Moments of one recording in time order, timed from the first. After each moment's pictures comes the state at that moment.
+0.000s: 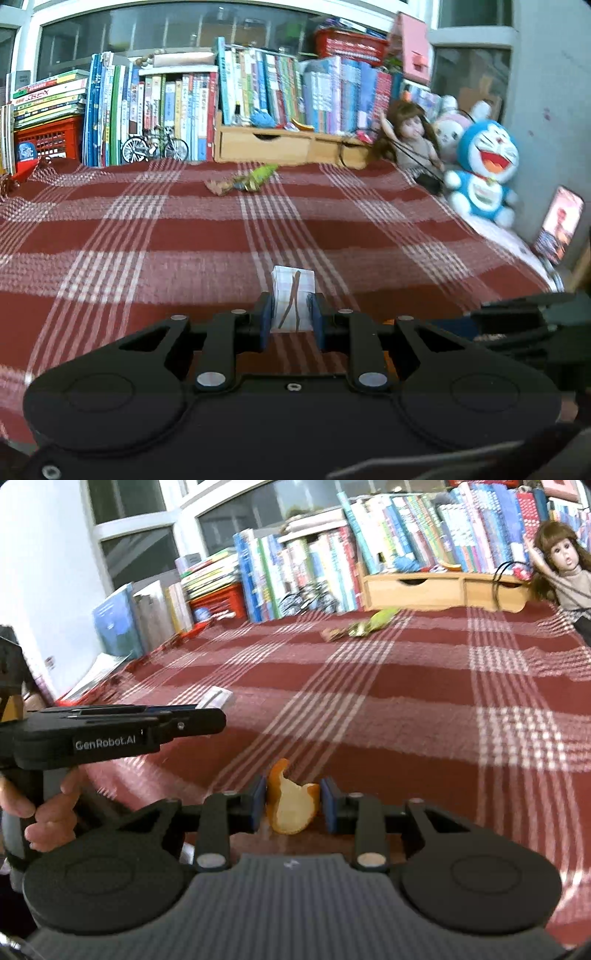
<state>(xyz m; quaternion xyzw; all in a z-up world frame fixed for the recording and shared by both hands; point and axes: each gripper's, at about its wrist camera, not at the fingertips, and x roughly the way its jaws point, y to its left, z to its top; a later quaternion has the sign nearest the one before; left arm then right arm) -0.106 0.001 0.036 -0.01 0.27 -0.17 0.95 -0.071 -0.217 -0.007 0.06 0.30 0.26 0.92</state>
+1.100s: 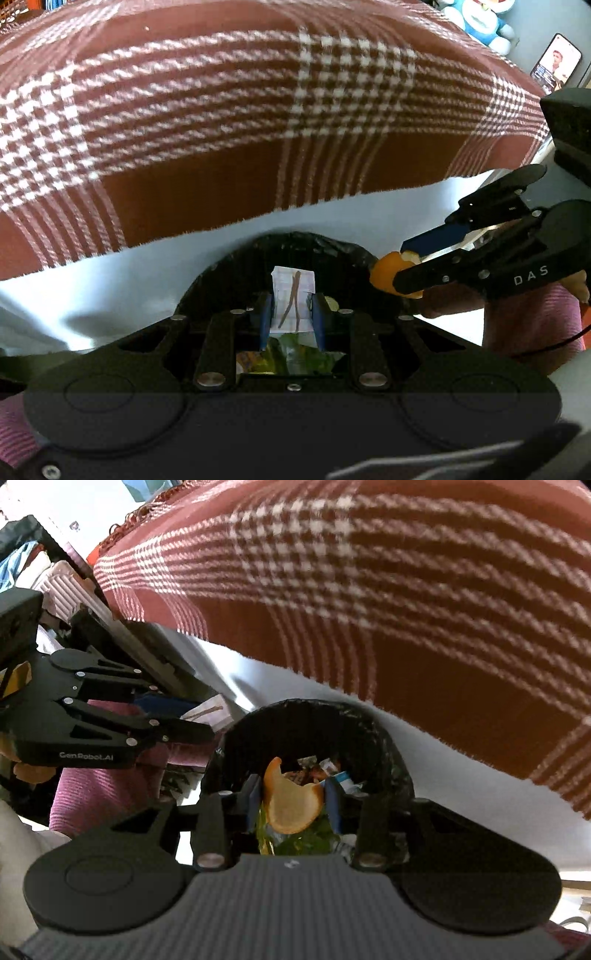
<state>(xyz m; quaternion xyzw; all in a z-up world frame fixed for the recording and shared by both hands) -0.156 0.031 -0.096 0.04 0.51 -0.20 0.84 -0.092 -0.189 -0.123 0.01 0.51 0.35 0.79</state>
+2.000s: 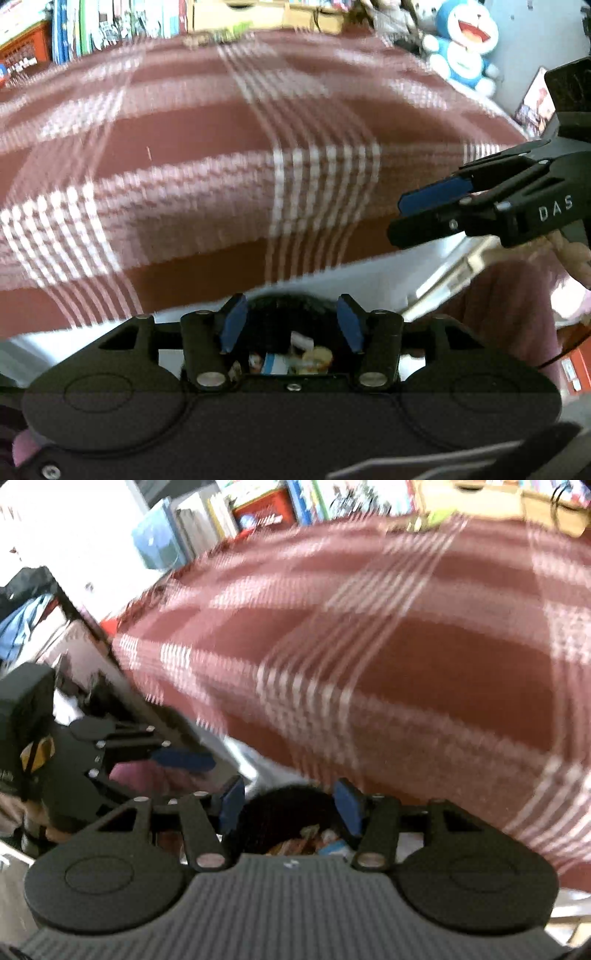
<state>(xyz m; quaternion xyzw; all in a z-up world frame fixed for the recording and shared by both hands) -0.153 0.018 -0.028 0.04 0.44 -0.20 0.87 -0.076 -0.205 -0.030 0.04 0.42 0.33 0.84</state>
